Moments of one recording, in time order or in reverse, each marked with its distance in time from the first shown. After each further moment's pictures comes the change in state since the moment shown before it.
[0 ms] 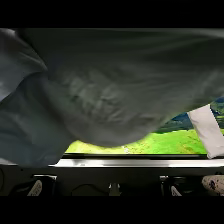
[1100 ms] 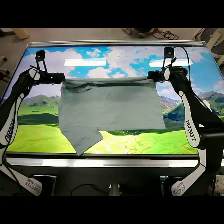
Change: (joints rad) left arm -0.235 -1.100 -0.261 0.008 0.544 0.041; right arm -0.001 -1.024 -0.175 -0.006 -0.640 0.174
